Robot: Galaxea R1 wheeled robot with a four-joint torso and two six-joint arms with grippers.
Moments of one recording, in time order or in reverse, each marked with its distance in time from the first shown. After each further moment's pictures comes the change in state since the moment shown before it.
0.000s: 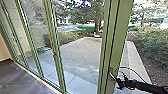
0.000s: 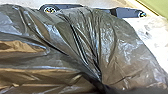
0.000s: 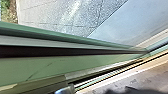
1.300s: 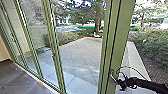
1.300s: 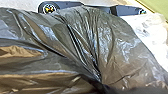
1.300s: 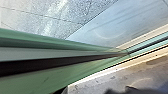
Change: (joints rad) left arm 0.001 0.000 0.000 0.000 0.006 0.000; right arm 0.041 -0.017 0.010 -0.004 -0.217 -0.055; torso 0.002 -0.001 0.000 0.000
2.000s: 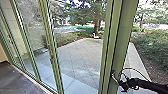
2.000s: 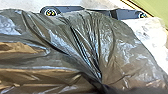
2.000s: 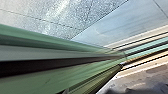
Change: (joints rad) left arm -0.001 -0.003 0.000 0.000 -0.004 0.000; right arm -0.007 -0.019 -0.001 0.002 -0.022 -0.007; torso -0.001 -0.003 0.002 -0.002
